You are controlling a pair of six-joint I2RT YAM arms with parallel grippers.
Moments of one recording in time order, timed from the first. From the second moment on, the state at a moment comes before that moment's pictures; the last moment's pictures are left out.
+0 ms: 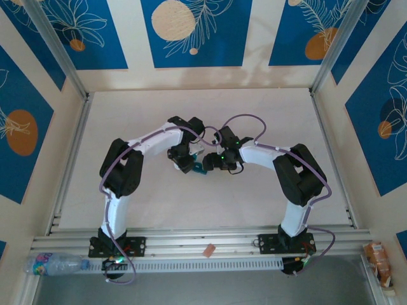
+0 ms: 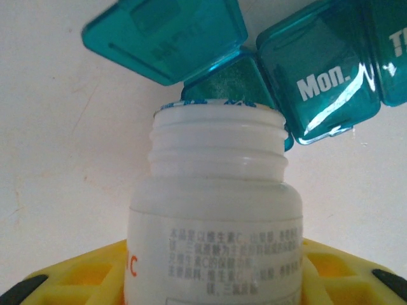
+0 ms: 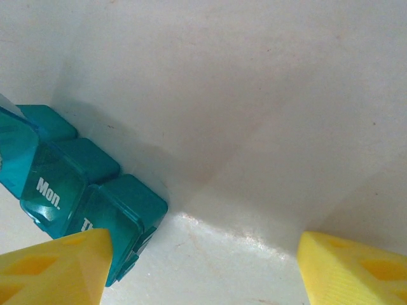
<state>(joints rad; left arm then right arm) -0.66 2.05 1.64 -1.21 -0.05 0.19 0.59 1.80 1.08 -0.45 -0.22 0.46</state>
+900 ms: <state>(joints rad) -0.67 2.09 1.69 -1.27 -0.03 0.19 0.58 1.81 1.09 -0.46 -0.22 0.47</state>
